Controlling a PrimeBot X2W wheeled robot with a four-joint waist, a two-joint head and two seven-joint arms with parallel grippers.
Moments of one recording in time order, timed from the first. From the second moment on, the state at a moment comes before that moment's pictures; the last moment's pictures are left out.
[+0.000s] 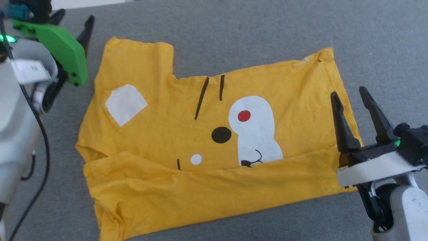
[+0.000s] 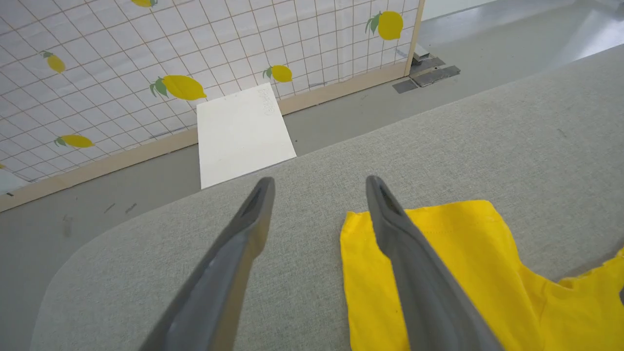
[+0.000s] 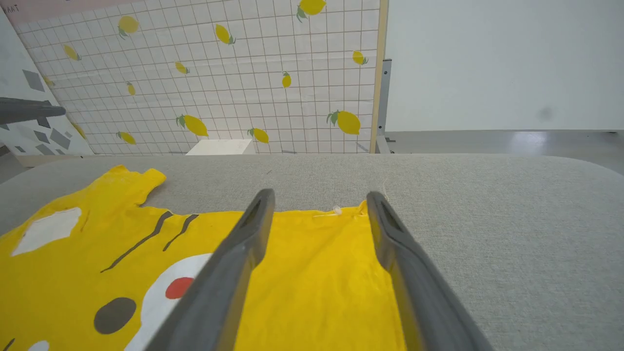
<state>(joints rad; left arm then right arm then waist) -0.97 0.61 -0.62 0.50 -0.67 -0.03 0.18 -0.16 -0.13 0.03 -0.11 0.23 0.13 -0.07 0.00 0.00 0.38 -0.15</state>
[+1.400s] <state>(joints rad) -1.07 0.69 -0.62 0.36 -0.82 0.11 0.74 -0.90 -0.11 -0.02 0.41 0.16 0.13 0.64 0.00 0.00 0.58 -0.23</state>
